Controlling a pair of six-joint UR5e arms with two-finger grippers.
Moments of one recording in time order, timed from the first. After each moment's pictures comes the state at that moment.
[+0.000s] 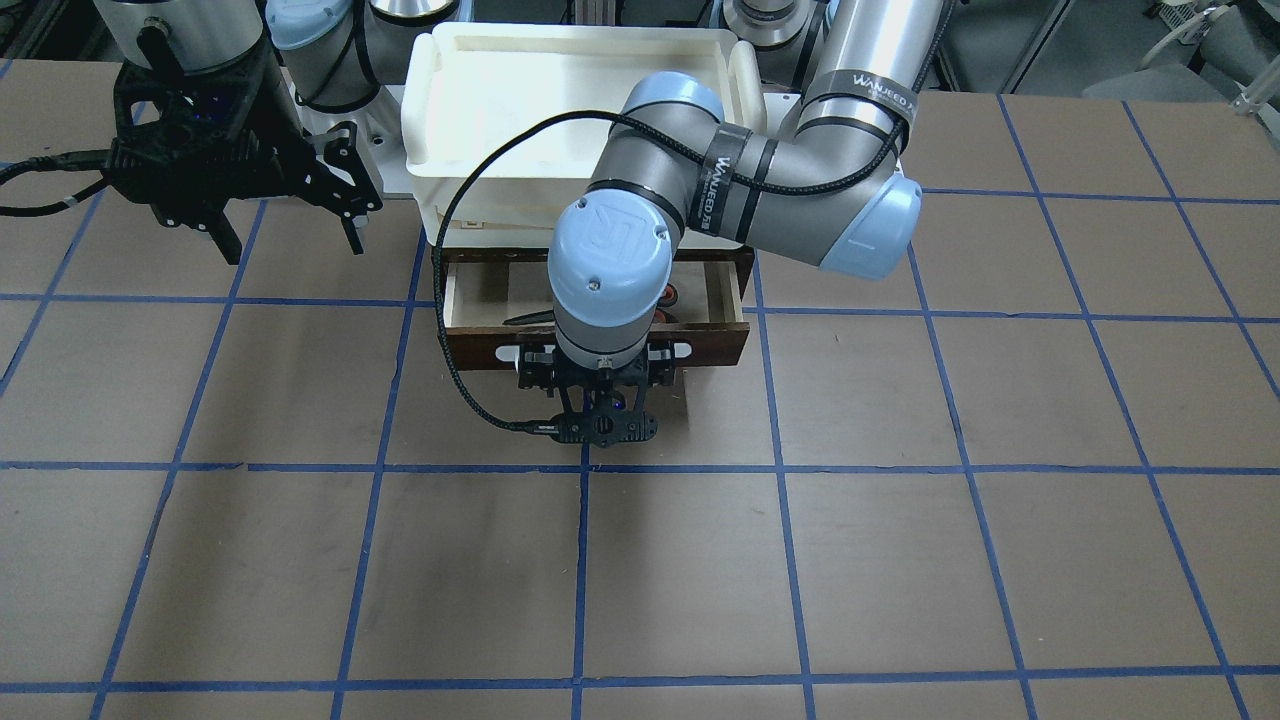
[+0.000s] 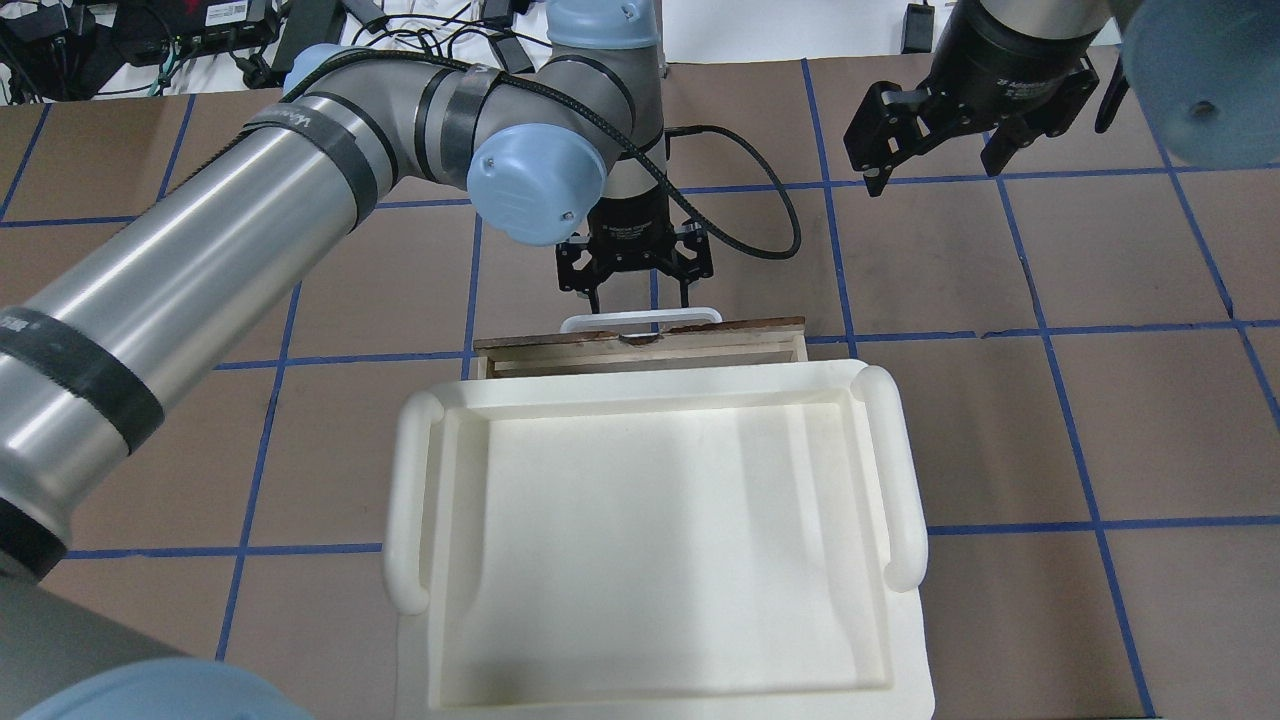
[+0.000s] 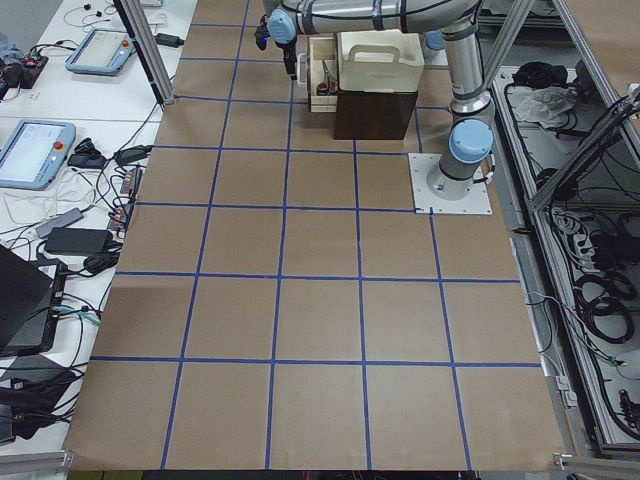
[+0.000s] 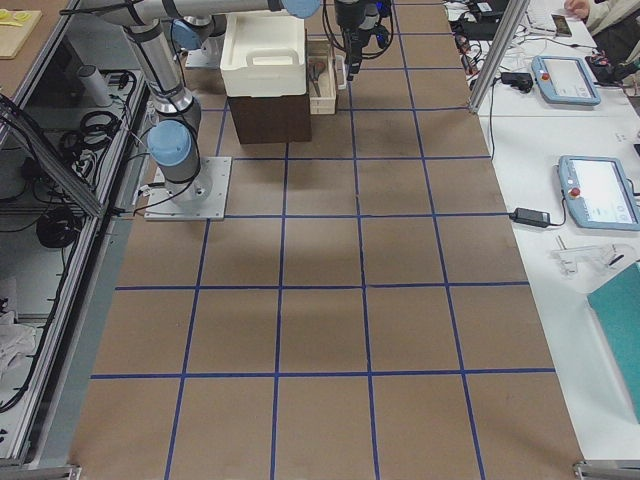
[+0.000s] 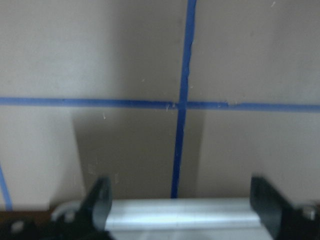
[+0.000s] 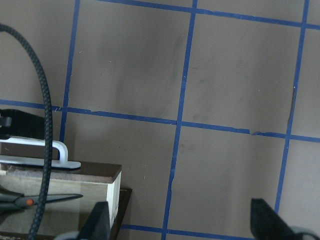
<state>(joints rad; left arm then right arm) -1.93 -2.02 -1.42 -1.45 1.47 -0.40 1.61 -1.57 1.52 -1.62 -1.57 -0.09</state>
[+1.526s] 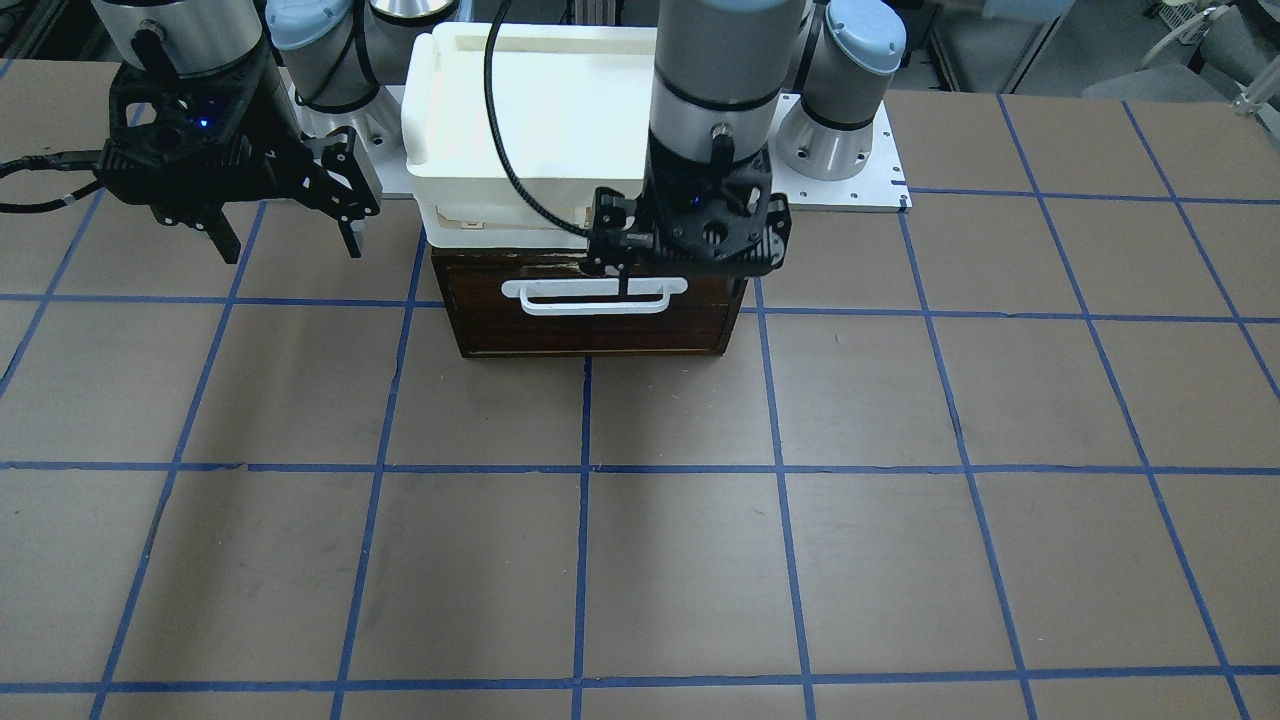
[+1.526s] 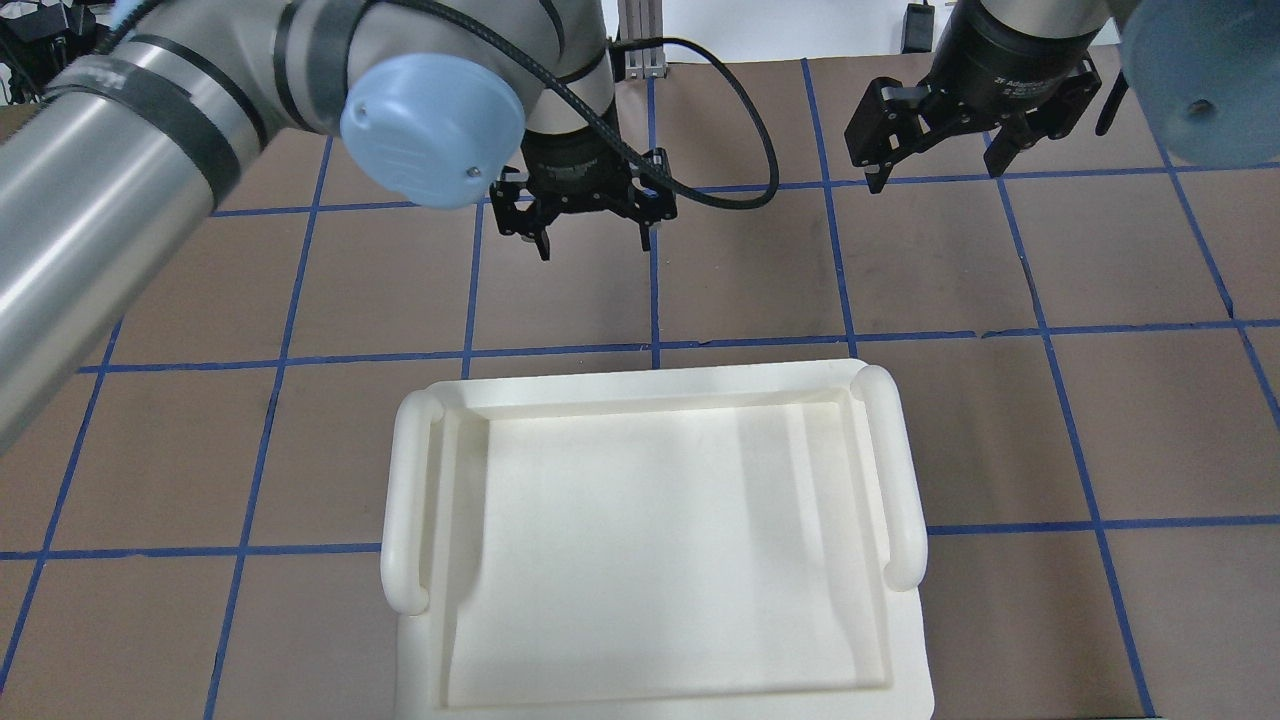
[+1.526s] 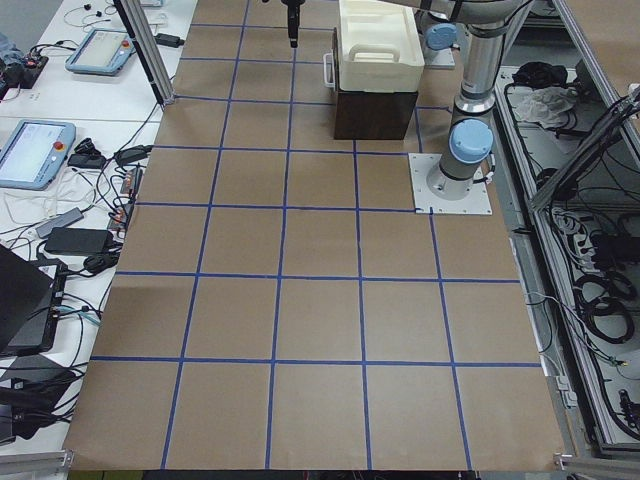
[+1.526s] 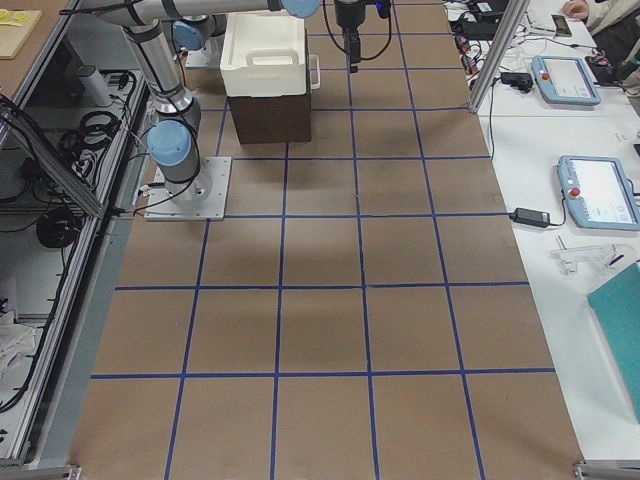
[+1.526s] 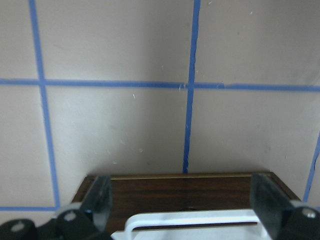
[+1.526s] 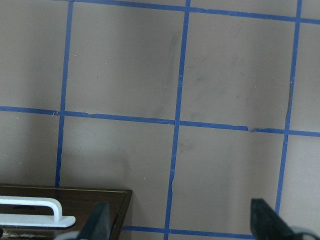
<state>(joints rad) -1.85 -1.75 -1.35 -1.60 1.57 -0.29 1.61 -1.57 1.52 -1.62 -1.58 -0.06</state>
